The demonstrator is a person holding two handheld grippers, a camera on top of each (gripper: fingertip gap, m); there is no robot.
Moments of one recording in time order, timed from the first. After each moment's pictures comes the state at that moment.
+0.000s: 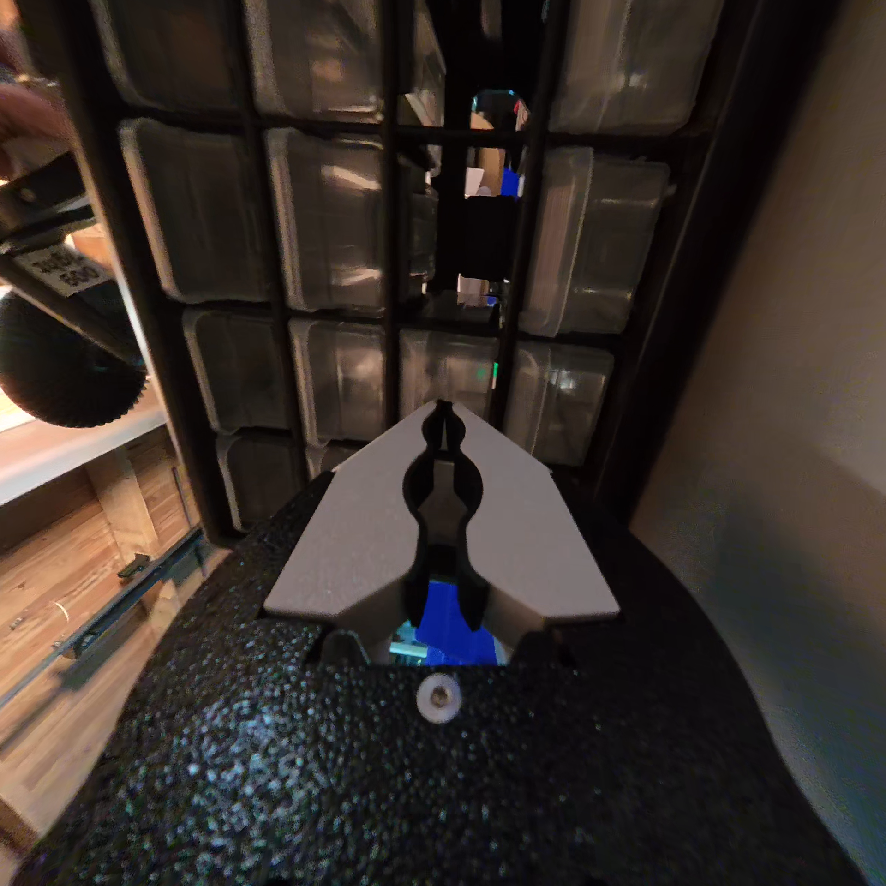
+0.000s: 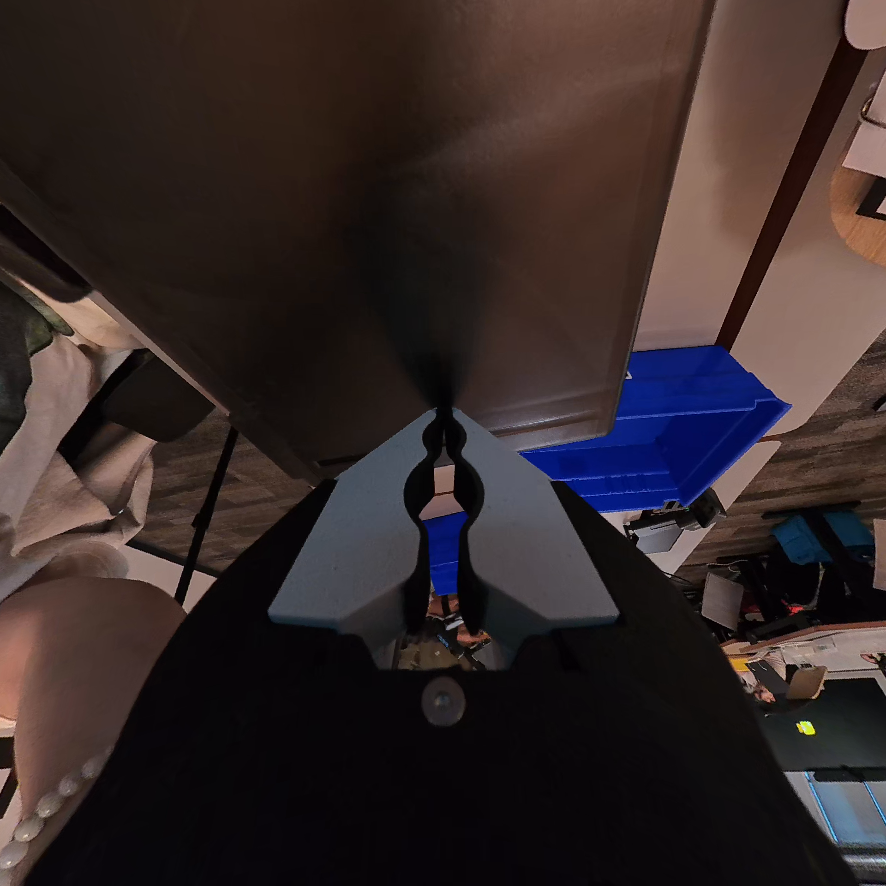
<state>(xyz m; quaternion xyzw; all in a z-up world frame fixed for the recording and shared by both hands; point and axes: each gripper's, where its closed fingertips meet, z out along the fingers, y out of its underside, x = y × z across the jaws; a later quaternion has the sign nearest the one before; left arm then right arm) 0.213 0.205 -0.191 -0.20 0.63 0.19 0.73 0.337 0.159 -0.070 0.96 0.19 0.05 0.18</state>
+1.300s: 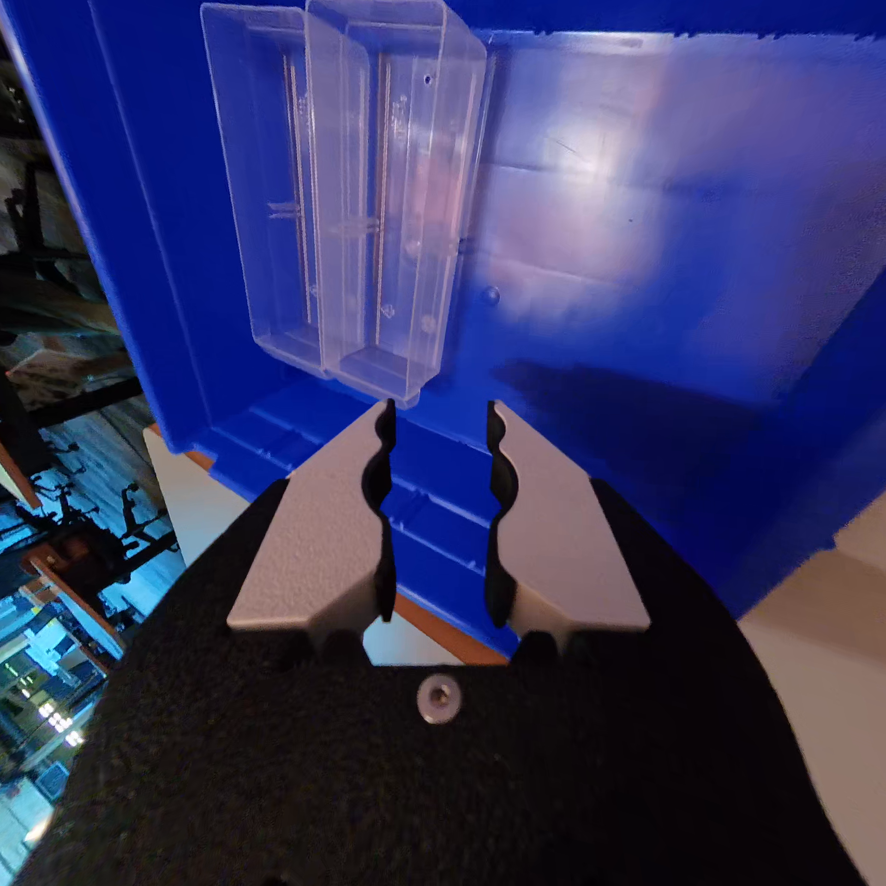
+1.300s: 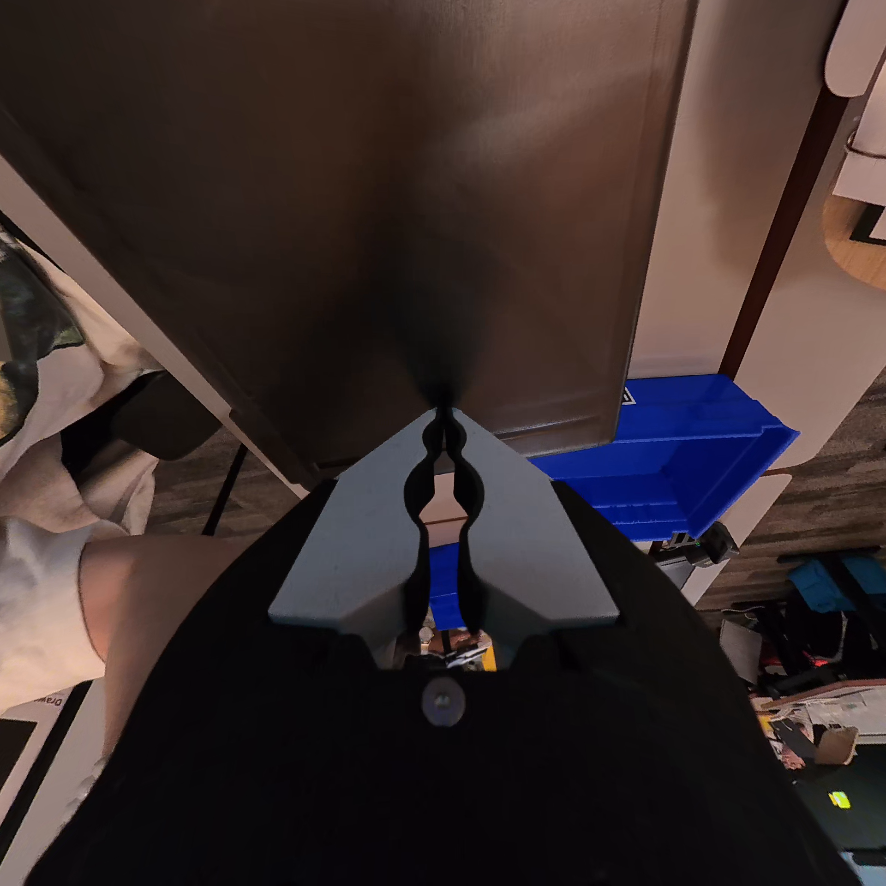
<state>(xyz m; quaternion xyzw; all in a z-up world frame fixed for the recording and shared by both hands) 0.092 0.614 -0.218 -0.46 0.85 0.11 0.22 0.337 0.160 -0.070 0.97 0.19 0.03 0.13</state>
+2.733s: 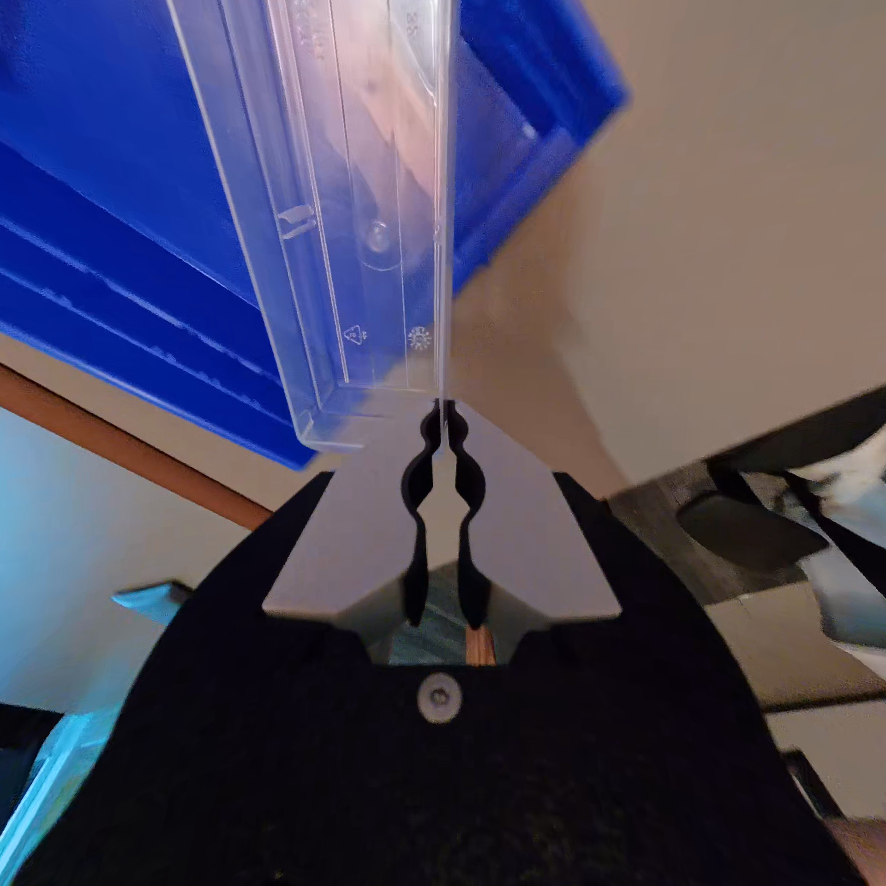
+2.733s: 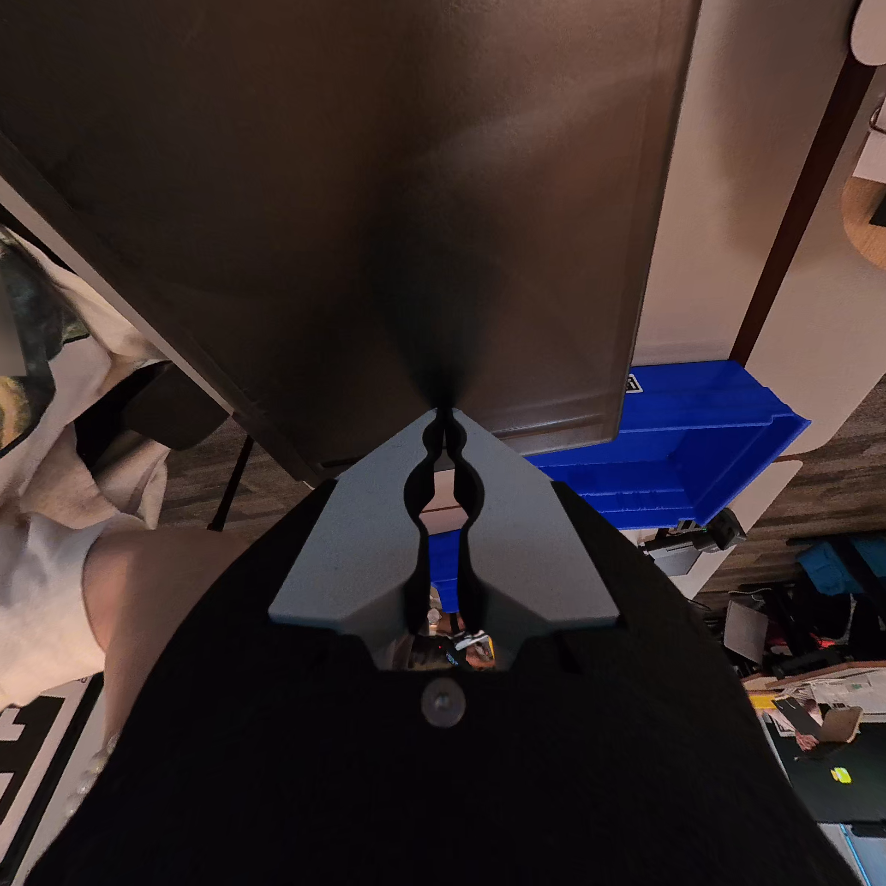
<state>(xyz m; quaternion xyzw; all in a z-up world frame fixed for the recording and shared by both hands) 0.019 0.491 -0.161 -0.69 0.72 0.06 -0.05 0.337 0.159 -0.070 0.97 0.19 0.03 0.16</state>
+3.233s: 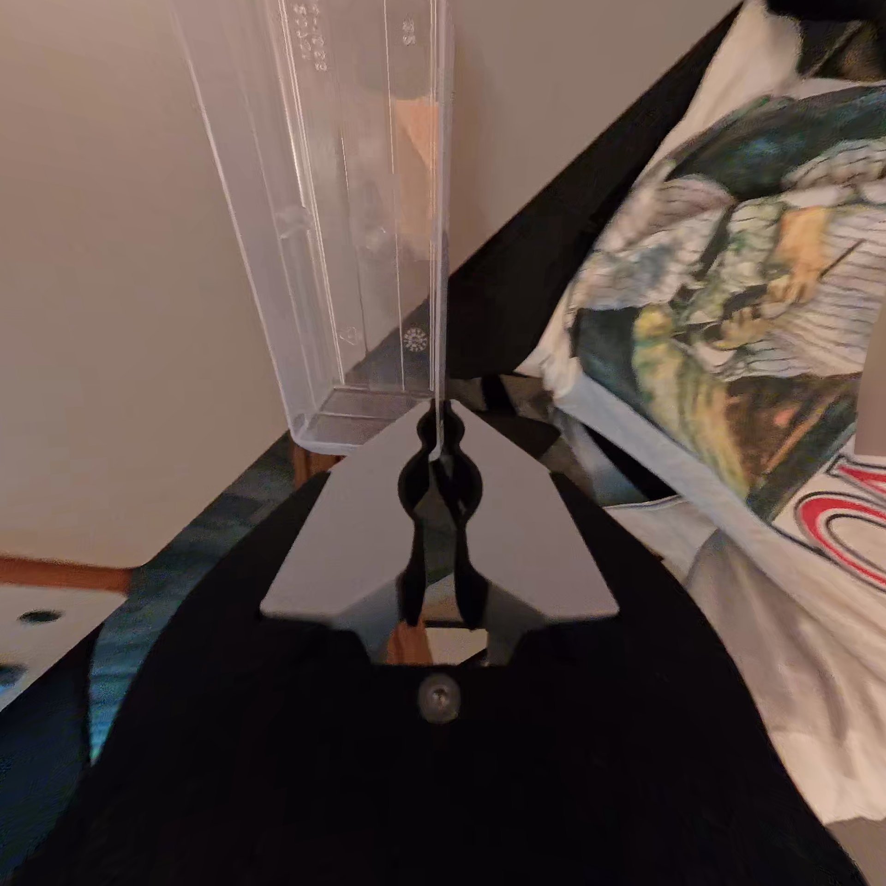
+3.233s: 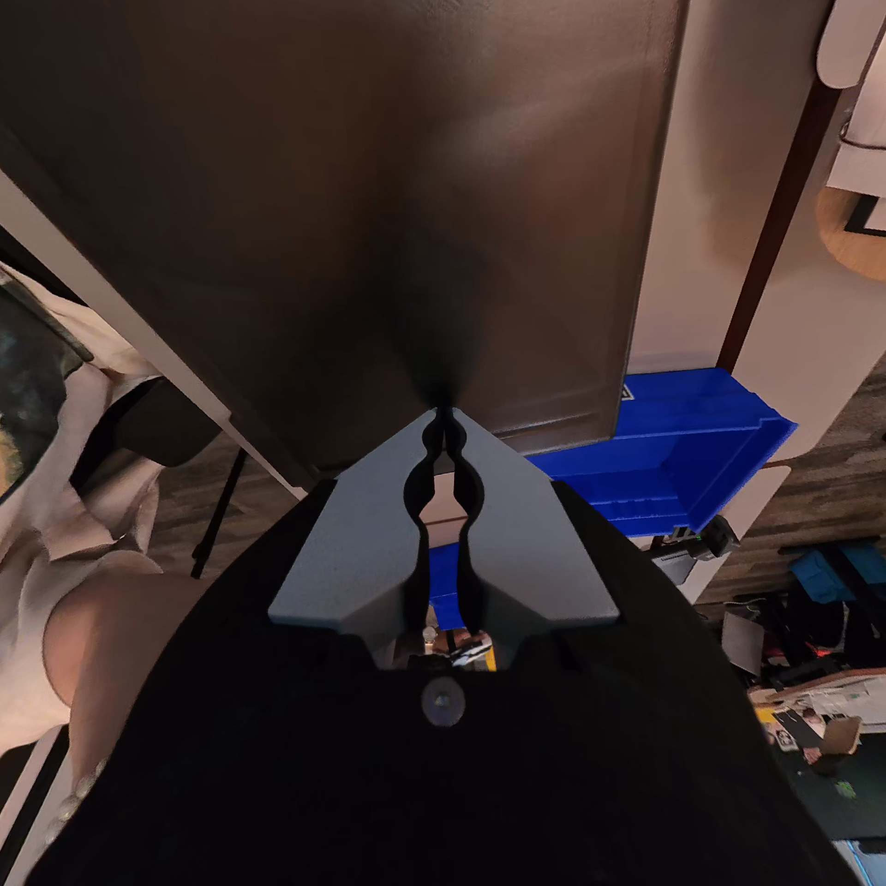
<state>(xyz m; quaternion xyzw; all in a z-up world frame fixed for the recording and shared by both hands) -0.031 0.217 -0.106 -0.67 0.71 0.01 -0.20 0.337 0.159 -0.069 0.97 0.19 0.04 0.13</state>
